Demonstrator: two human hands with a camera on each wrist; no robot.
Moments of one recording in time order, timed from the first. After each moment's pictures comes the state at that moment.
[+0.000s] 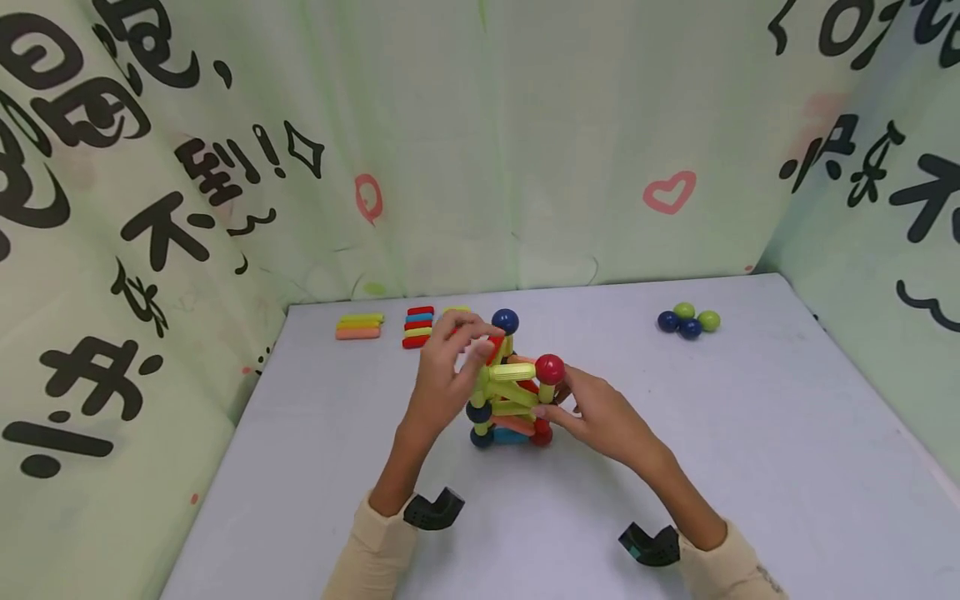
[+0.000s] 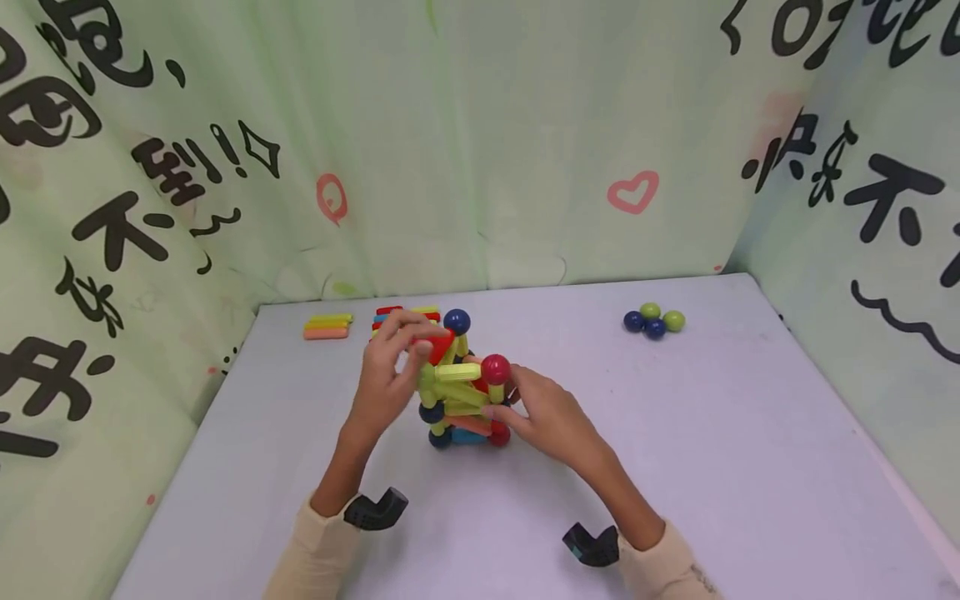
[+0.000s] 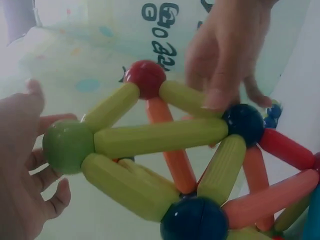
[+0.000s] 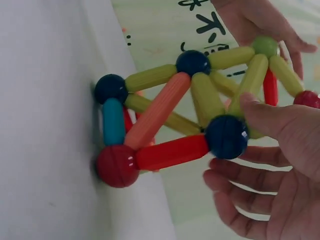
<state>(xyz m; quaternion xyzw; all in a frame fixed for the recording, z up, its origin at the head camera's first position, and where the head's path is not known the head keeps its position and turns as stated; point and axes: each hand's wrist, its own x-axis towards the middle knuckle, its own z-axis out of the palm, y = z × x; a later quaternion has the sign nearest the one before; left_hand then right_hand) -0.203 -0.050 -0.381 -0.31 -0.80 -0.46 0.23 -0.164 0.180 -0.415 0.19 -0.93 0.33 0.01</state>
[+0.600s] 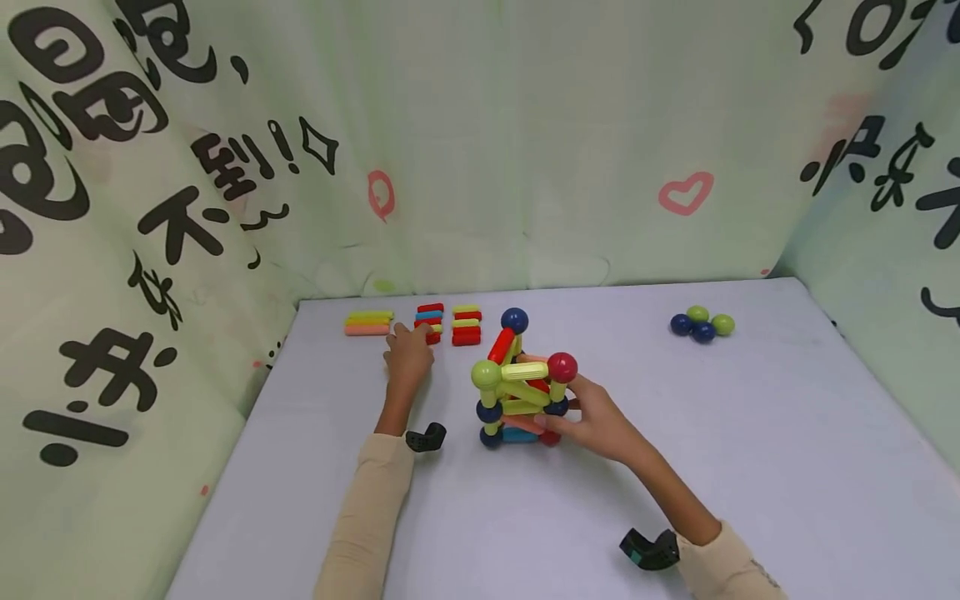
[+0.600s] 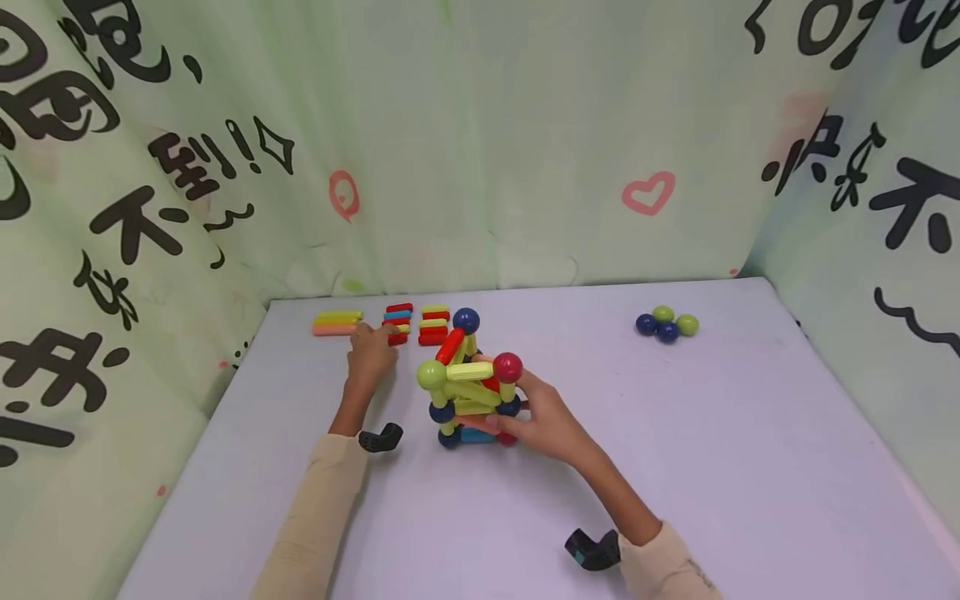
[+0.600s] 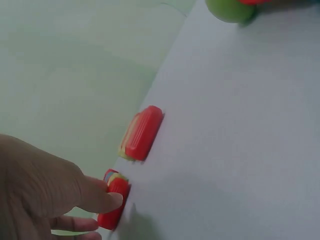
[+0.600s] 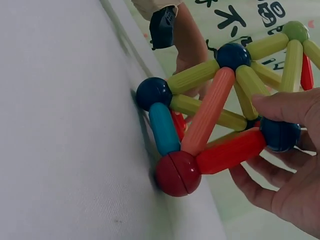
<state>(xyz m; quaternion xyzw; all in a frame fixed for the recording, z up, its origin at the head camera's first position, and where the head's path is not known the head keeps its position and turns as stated) -0.308 -0.108 -0.471 0.09 -0.97 -0.22 -0.03 -0.183 0.172 -0.446 0.20 -0.87 0.45 -0.03</state>
